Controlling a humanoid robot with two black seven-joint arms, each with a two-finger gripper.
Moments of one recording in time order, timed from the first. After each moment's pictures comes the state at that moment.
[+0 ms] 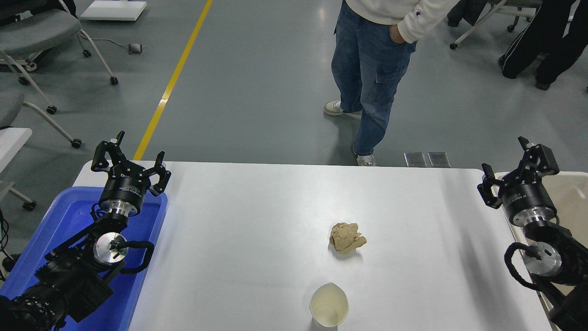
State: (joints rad) left arm -0.59 0.29 -0.81 -0.47 -0.06 -0.50 -0.60; right arm 0.44 -0.44 0.98 0.78 -0.23 0.08 0.48
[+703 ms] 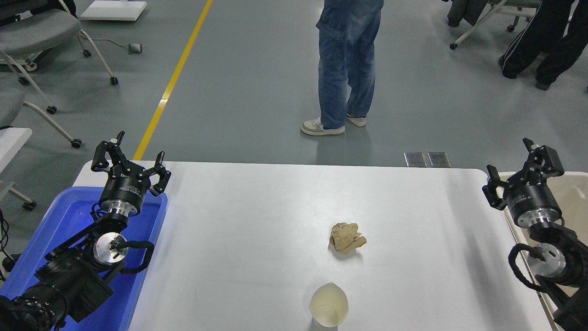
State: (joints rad) left arm -0.59 0.29 -0.81 -0.47 -0.06 -0.50 -0.60; right arm 0.44 -0.45 0.98 0.76 -0.23 0.08 0.48
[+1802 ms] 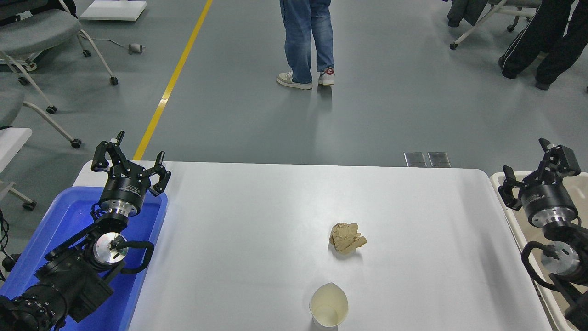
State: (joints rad) left arm -0.59 0.29 -0.81 -0.47 -0.06 -0.50 -0.60; right arm 0.48 -0.47 0.97 0.67 -0.23 0.08 0.48
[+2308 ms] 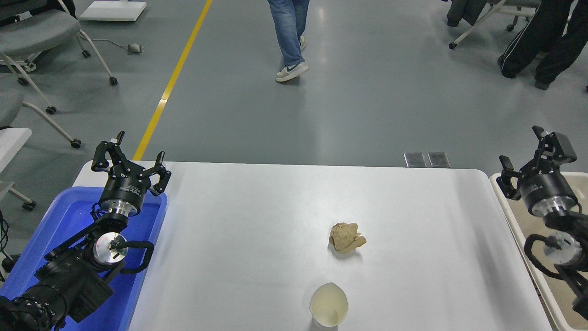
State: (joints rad) left arm -0.59 0.29 -0.81 -0.47 -0.06 -0.50 -0.60; right arm 0.62 -0.62 0.68 0.77 -0.31 0.08 0.48
